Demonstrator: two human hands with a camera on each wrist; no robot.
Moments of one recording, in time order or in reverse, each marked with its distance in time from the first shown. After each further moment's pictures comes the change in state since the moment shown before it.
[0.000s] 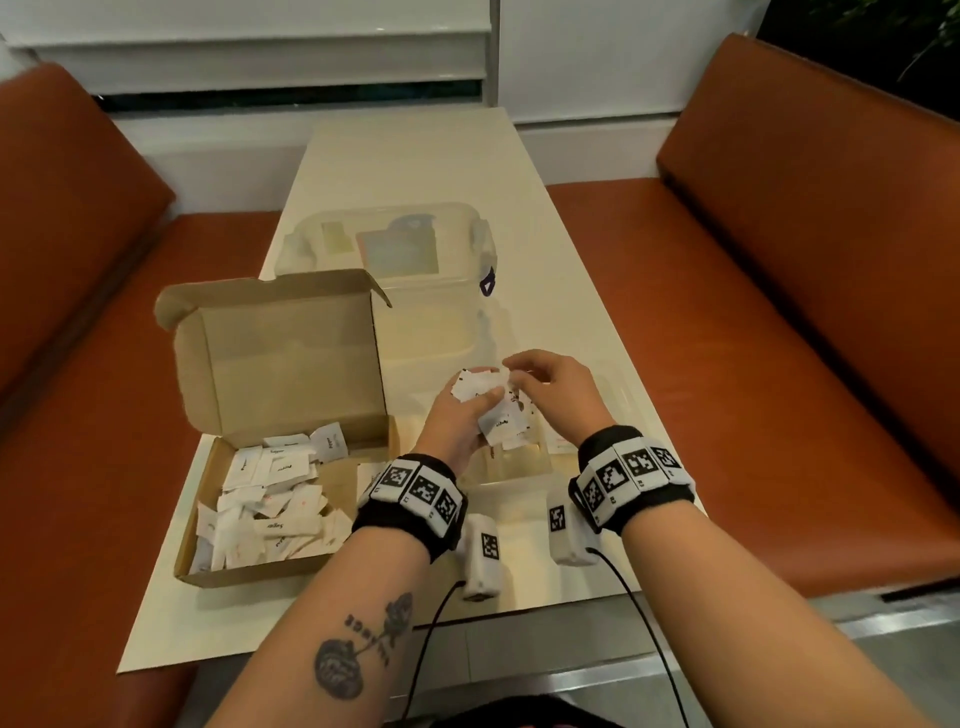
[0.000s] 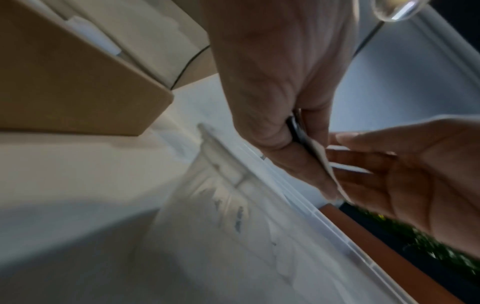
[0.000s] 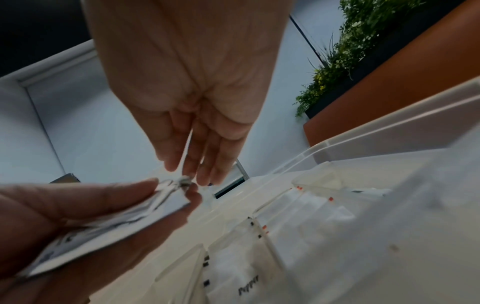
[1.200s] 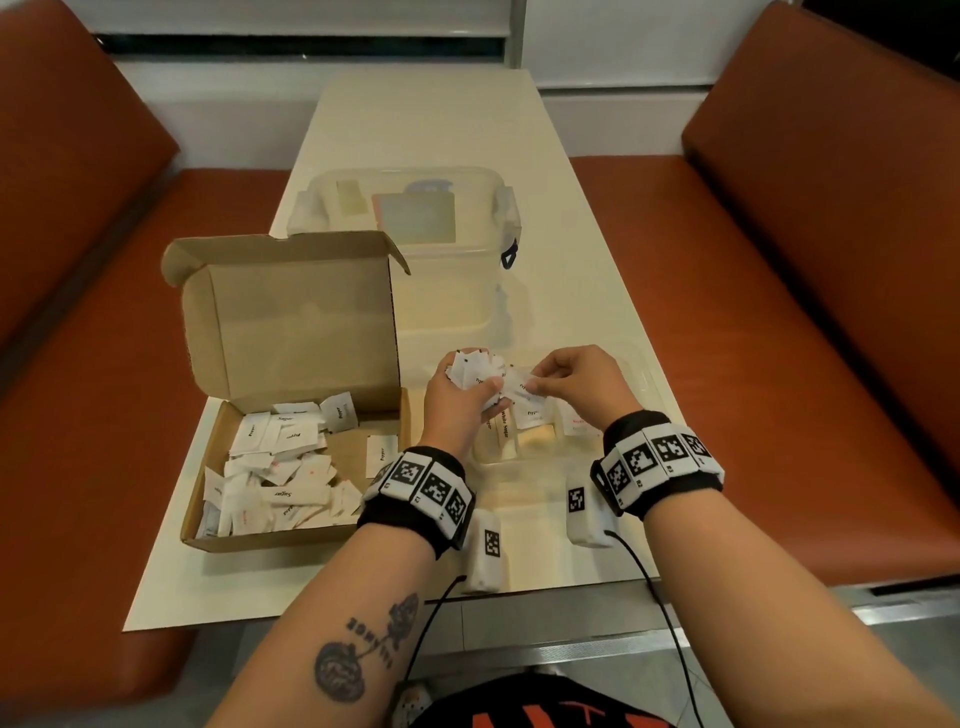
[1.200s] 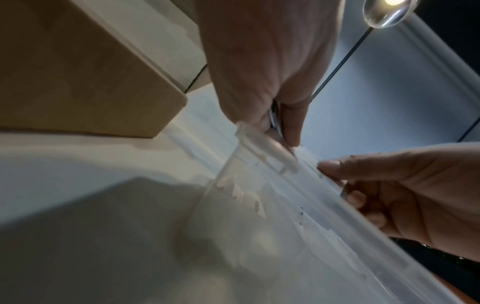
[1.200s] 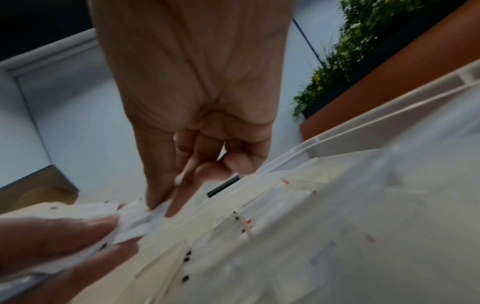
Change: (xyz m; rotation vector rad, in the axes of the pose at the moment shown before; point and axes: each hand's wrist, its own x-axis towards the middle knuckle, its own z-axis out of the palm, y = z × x) left_hand -0.005 -0.008 -0.015 -0.010 0.202 0.069; right_hand 0.002 0.014 -0.001 -0.168 -0.114 0.114
